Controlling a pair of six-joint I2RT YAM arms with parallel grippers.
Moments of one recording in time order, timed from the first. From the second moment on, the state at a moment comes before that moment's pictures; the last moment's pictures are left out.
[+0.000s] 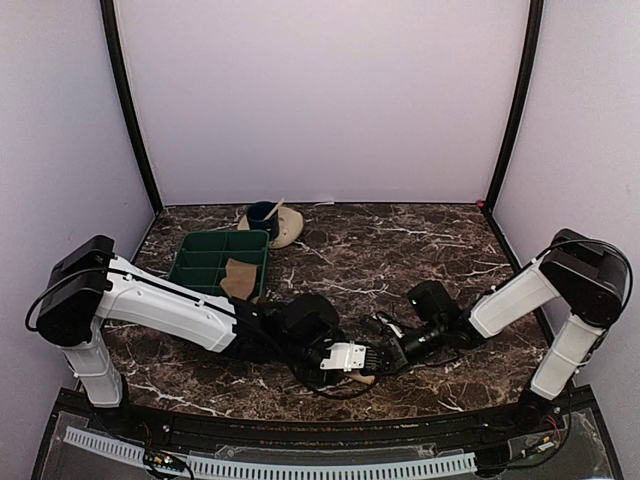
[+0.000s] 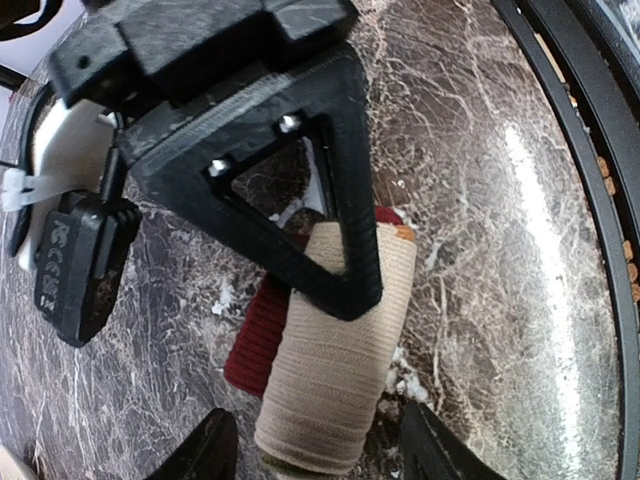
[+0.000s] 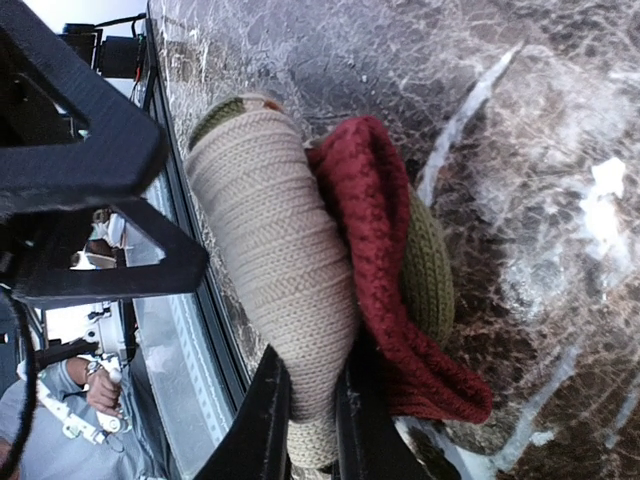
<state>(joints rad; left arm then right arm) -1.24 1.80 1.06 -0.12 -0.04 0.60 0.79 1.69 0.51 0.32 -0.83 0.52</state>
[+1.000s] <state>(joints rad) -1.24 1.90 1.08 -0.08 -0.06 0.67 0.75 1.73 0.57 0.20 -0.92 0.46</state>
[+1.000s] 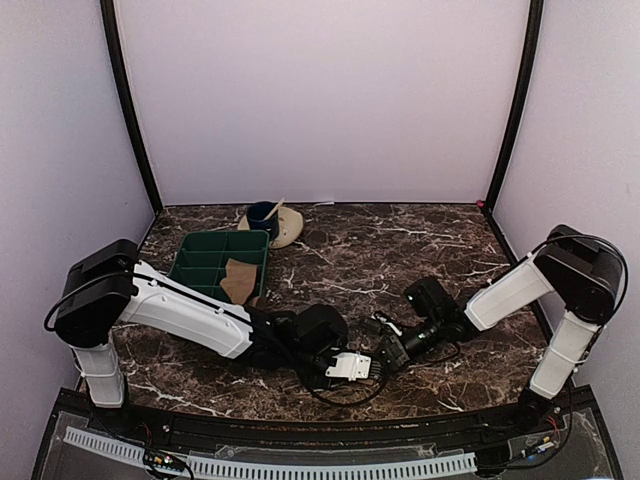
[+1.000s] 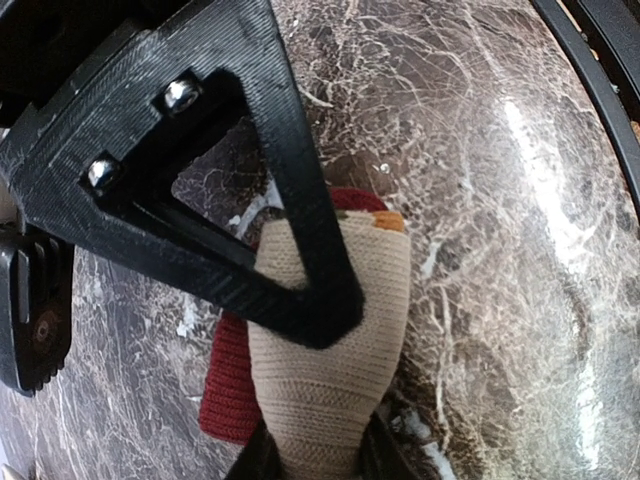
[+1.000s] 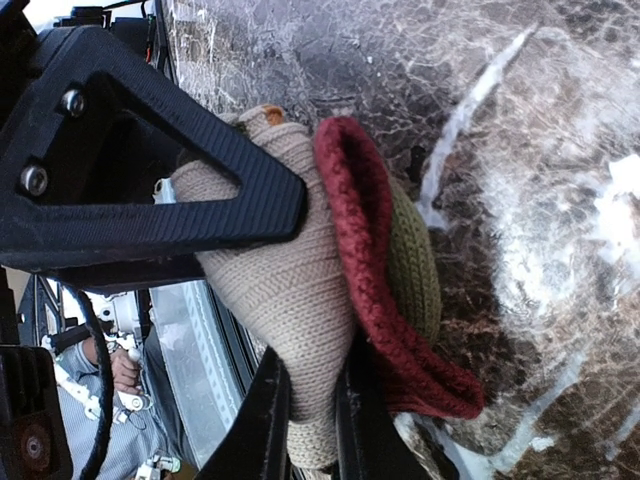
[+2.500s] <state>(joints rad) -1.13 2.04 1.39 -0.46 0.27 0.54 0.71 1.52 0.52 0.06 -0.68 0.43</state>
